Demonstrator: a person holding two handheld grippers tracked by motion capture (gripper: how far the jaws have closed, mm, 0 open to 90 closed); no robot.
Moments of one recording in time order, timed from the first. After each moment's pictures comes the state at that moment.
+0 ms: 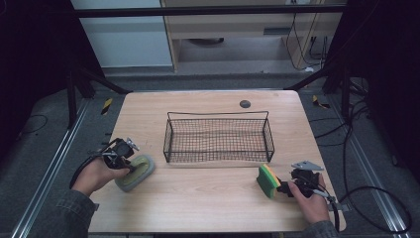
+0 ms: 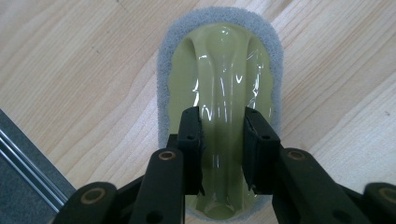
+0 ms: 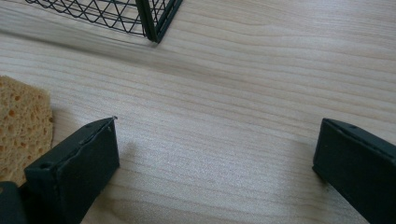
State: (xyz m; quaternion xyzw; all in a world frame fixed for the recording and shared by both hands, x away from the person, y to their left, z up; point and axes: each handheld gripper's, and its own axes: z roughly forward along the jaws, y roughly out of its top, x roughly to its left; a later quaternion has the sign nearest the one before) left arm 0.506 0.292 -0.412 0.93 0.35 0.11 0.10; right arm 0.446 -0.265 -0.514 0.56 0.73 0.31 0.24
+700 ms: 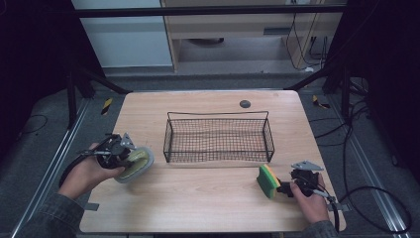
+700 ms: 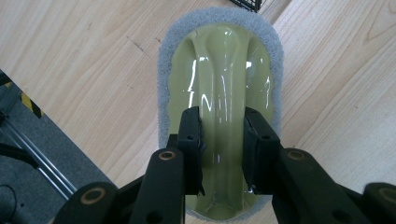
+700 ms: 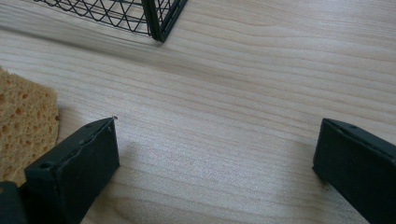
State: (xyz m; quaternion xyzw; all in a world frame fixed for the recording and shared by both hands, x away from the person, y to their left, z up) left arm 0.486 0.287 -0.367 0.94 0.28 0.17 0.11; right arm 0.446 -0.265 -0.514 0.55 0.73 0.31 0.24
